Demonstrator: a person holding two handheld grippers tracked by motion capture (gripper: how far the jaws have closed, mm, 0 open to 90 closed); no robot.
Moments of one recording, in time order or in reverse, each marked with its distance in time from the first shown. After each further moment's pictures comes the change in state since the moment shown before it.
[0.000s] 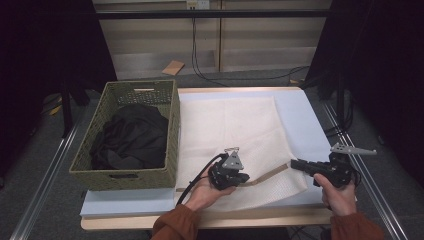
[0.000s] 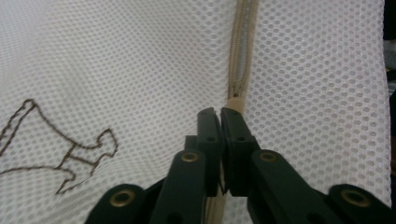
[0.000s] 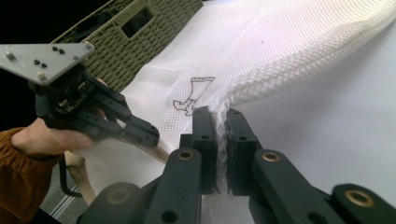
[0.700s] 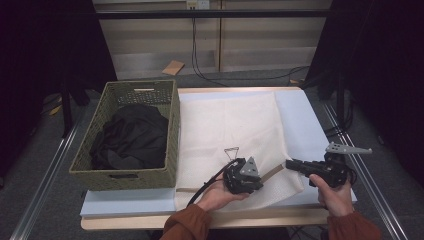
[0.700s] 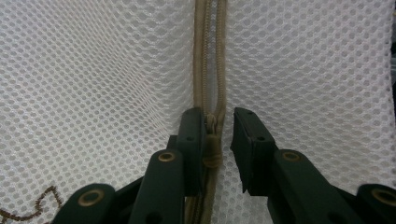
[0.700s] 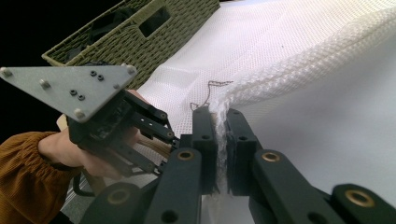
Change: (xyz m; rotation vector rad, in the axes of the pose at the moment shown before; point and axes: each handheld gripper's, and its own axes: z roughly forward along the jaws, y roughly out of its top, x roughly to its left) left arm -0.012 0.013 0.031 0.059 -0.031 0.110; right arm 0.015 0.005 0.006 0.004 0.034 -0.039
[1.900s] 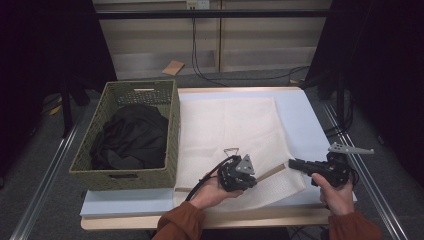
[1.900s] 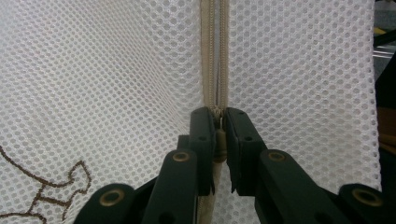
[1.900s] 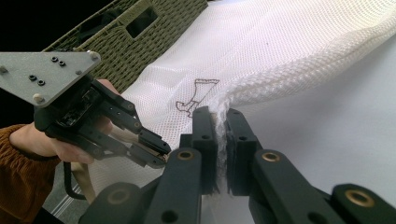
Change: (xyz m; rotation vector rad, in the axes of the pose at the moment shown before) left arm 0.004 0.002 -0.022 0.037 -0.017 -0.007; right arm -0.012 -0.004 -0.002 -0.005 -0.024 0.029
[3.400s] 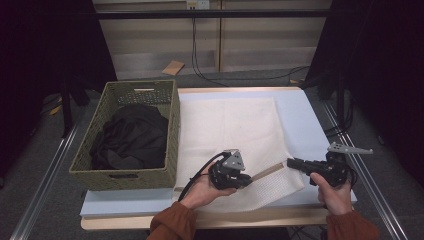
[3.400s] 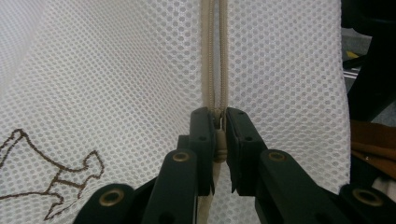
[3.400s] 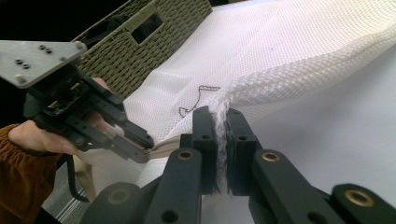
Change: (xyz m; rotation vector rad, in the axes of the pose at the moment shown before) left arm 0.007 -0.007 -0.023 -0.077 -0.052 -0.054; right arm 0.002 0.000 0.003 -0.022 0.017 0.008
